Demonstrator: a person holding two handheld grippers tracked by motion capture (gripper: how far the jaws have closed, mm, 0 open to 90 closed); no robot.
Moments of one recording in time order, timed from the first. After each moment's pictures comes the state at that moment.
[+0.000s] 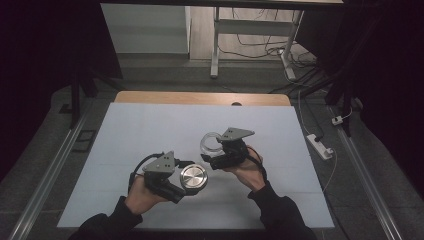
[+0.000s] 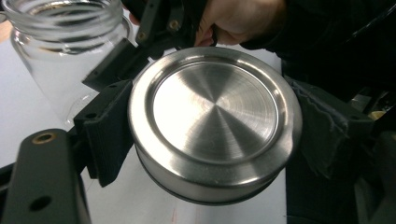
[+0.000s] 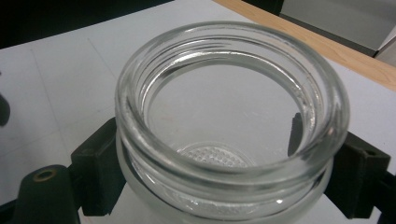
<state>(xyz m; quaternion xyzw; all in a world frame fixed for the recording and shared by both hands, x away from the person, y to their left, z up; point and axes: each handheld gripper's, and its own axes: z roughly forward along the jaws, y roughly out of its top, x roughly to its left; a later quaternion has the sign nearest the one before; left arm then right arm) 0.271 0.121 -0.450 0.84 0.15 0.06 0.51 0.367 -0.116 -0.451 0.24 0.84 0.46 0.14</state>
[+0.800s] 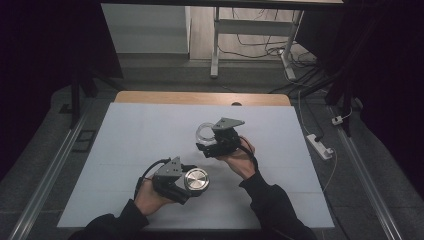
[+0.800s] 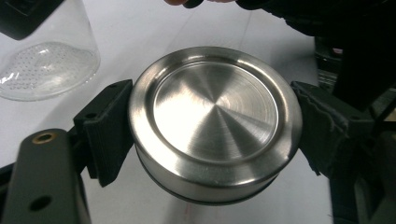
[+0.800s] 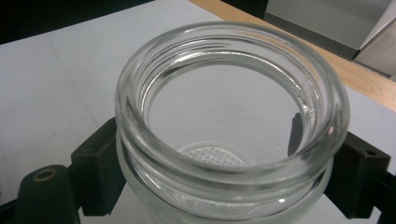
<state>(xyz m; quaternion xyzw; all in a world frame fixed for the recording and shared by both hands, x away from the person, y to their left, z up) 0.286 0.108 -0.495 0.85 0.18 0.06 0.49 0.402 -0.094 -0.457 0.26 0.84 0.45 0.16</state>
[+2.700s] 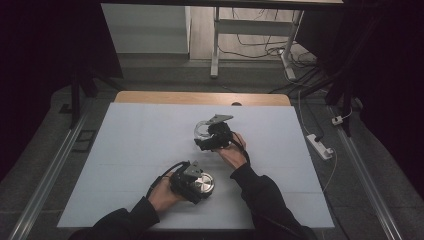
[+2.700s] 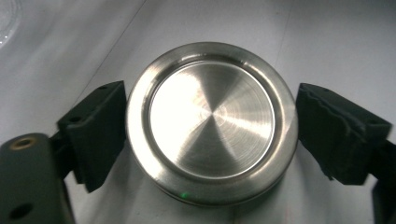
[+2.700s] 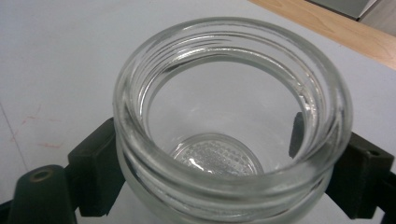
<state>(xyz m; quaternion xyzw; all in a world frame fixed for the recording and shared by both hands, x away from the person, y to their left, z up) 0.317 0.070 -0.542 0.90 0.20 0.04 0.37 0.454 -0.077 -0.504 0.29 0.85 0.41 0.15</state>
